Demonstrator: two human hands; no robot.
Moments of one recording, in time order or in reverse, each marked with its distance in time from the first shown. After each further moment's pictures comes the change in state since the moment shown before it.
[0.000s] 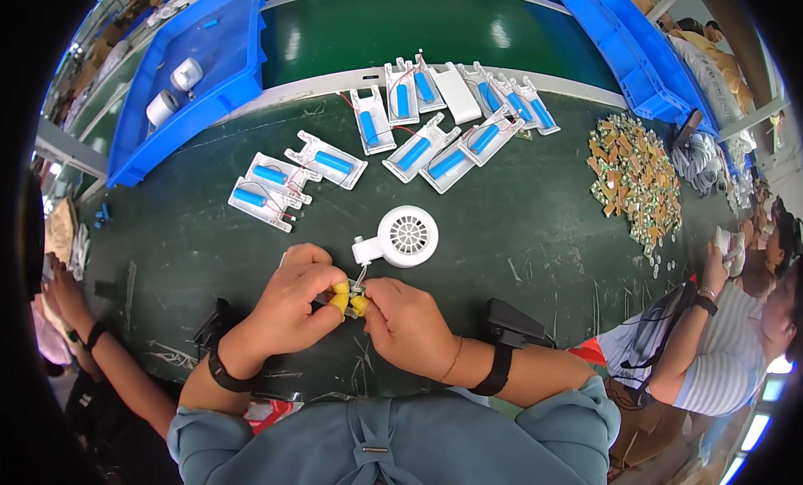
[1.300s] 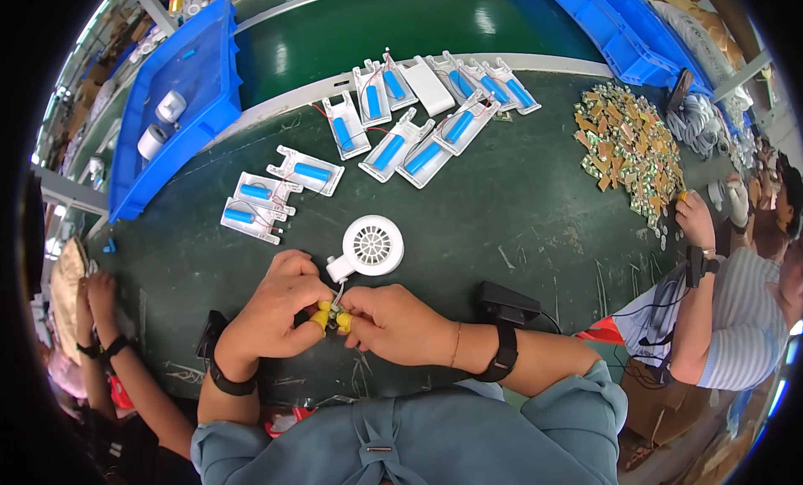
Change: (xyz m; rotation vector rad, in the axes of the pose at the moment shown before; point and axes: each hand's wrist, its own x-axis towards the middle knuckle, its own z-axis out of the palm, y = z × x) left_hand 0.011 0.003 -0.021 0.025 -0.238 0.043; right_hand 0.010 -0.001 -0.015 0.510 -0.443 0.332
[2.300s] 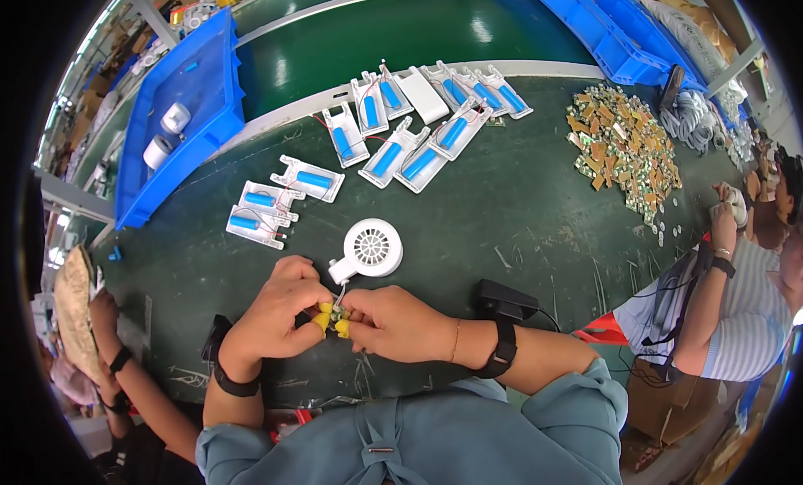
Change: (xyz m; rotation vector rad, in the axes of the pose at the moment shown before) left_hand -0.005 -0.003 -0.001 -0.011 0.003 0.009; right_hand 0.000 -0.003 -0.003 -0.075 -0.062 0.009
